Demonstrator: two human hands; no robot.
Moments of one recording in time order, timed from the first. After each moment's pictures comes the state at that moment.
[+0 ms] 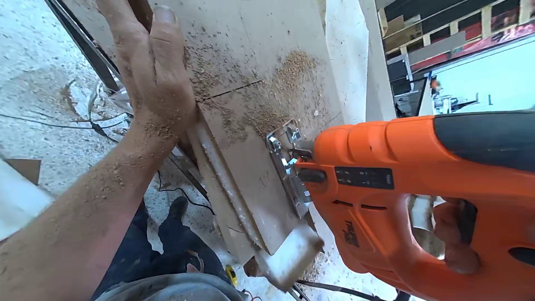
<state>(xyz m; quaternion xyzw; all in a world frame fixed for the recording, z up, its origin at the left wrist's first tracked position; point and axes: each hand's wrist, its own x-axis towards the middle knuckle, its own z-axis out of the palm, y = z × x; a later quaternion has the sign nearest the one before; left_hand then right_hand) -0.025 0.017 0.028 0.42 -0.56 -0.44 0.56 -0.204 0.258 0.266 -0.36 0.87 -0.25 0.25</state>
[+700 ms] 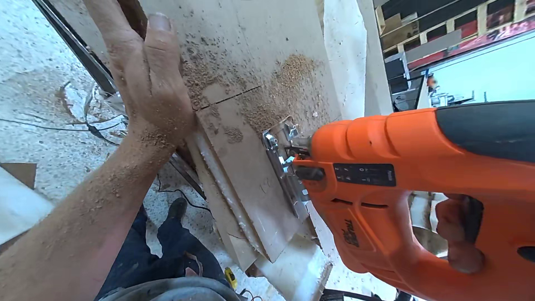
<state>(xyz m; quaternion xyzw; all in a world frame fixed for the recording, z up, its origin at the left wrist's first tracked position) -0.027 0.013 0.025 0.39 -0.56 -0.44 0.58 -0.203 0.245 0.264 -0.33 0.87 -0.26 0.25</state>
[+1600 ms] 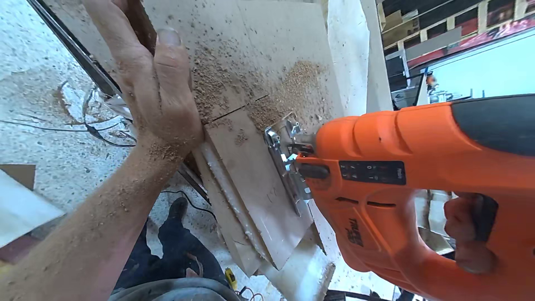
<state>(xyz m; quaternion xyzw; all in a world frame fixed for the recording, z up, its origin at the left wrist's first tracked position) -0.028 0.013 0.026 0.38 -0.56 -0.44 0.59 -0.204 0.236 0.258 -0.29 0.88 -0.29 0.26</state>
